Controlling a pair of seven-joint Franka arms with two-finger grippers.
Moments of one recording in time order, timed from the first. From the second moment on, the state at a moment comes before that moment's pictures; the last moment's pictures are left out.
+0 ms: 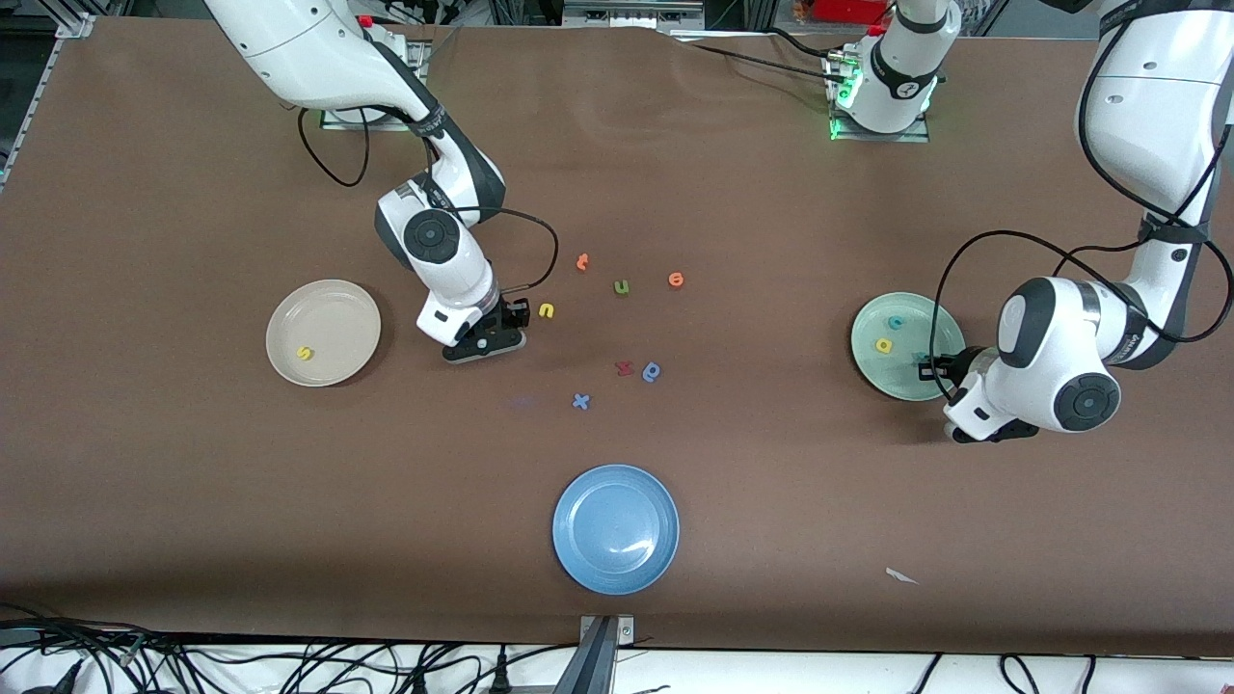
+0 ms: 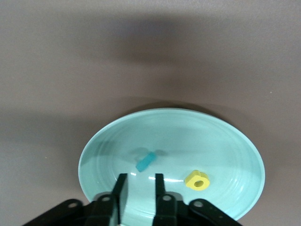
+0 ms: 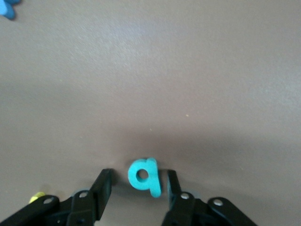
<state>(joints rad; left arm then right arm) 0.21 0.66 -0.24 -1.65 0.16 1.85 -0.21 0.35 0.56 0.19 -2.04 -0.17 2.64 0.41</state>
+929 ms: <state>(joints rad) 0.21 0.36 -0.29 -1.61 0.15 1.74 -0.19 0.36 0.56 0.19 -2.02 -0.18 2.65 0.41</state>
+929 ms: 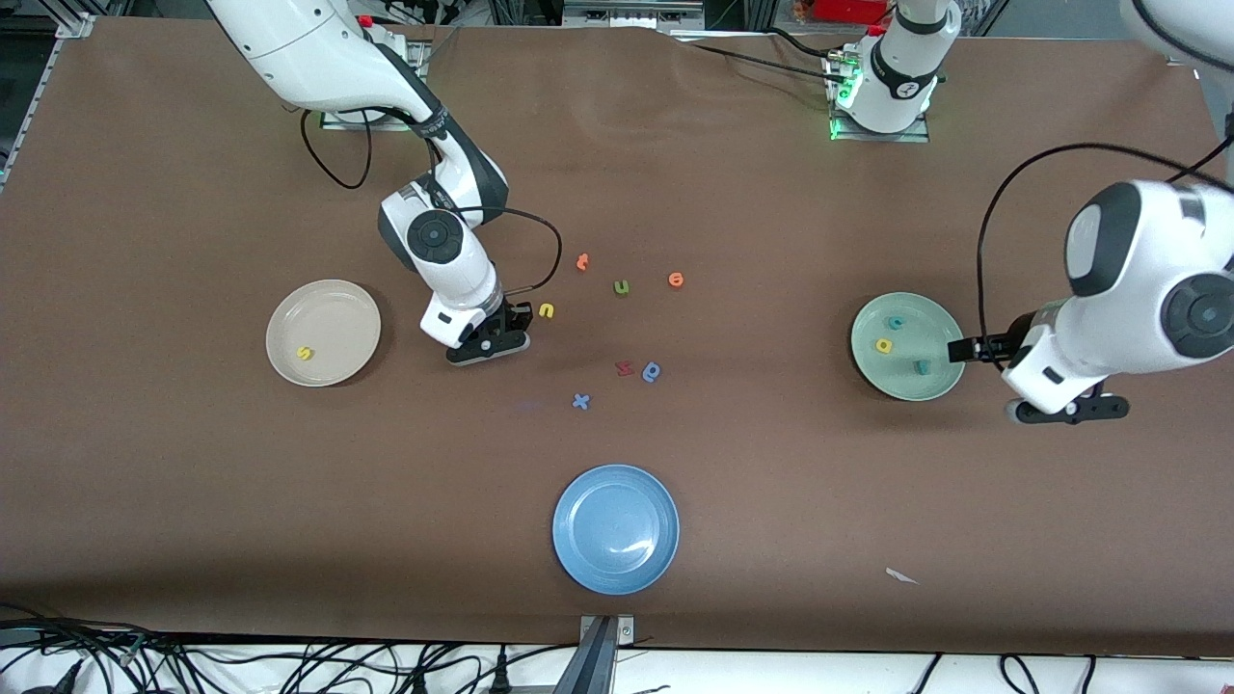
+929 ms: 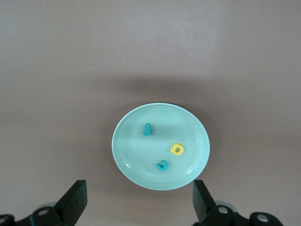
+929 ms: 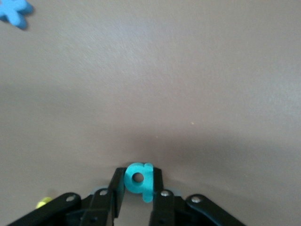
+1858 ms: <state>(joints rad) 0.09 0.24 -0.15 -1.52 0.06 1.60 -0.13 0.21 0.38 0.18 -2.05 -0.18 2.42 0.22</state>
